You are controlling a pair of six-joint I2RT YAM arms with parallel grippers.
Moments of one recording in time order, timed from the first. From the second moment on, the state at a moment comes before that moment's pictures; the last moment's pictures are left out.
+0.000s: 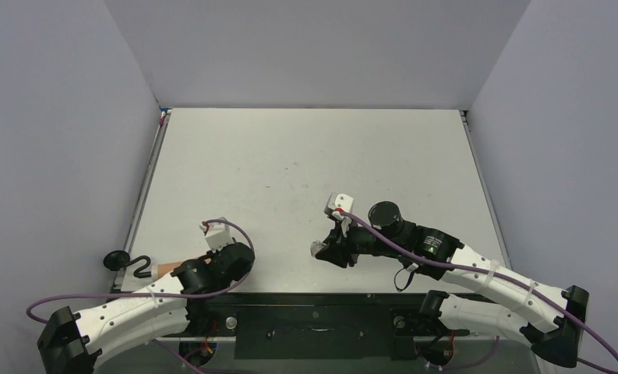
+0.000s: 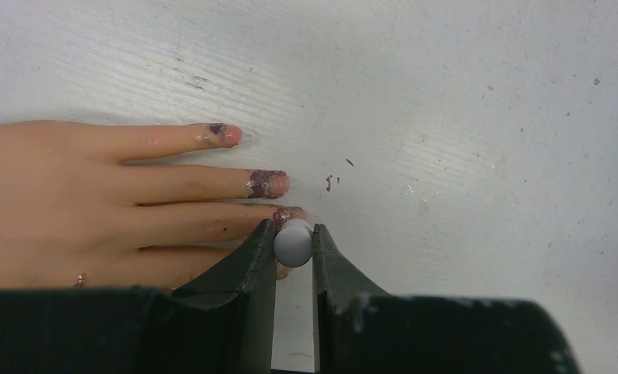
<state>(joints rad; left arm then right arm) -0.96 0.71 0.33 -0.62 -0.63 -1.15 1.00 0.92 0.83 -0.36 -0.33 0.09</state>
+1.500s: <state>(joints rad) -0.97 0.79 0.34 -0.55 -0.69 -1.14 1.00 0.93 0.82 -0.35 -0.34 0.10</state>
